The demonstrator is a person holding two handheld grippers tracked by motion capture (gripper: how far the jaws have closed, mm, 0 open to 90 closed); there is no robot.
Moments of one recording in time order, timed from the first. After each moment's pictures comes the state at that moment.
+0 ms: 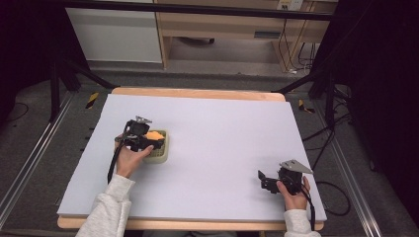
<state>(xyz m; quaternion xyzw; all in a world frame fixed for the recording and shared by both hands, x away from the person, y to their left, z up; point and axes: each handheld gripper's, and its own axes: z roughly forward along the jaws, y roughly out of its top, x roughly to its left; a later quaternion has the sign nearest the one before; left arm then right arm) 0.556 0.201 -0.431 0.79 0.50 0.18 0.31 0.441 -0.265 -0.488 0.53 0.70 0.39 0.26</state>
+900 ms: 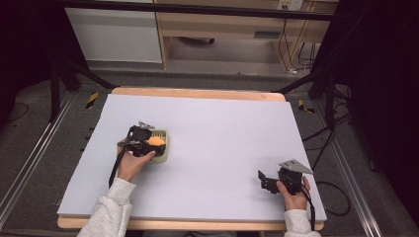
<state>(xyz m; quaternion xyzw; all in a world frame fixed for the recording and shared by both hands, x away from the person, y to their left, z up) 0.548 0.198 -0.446 0.79 0.50 0.18 0.30 0.441 -0.265 -0.488 0.53 0.70 0.39 0.27</state>
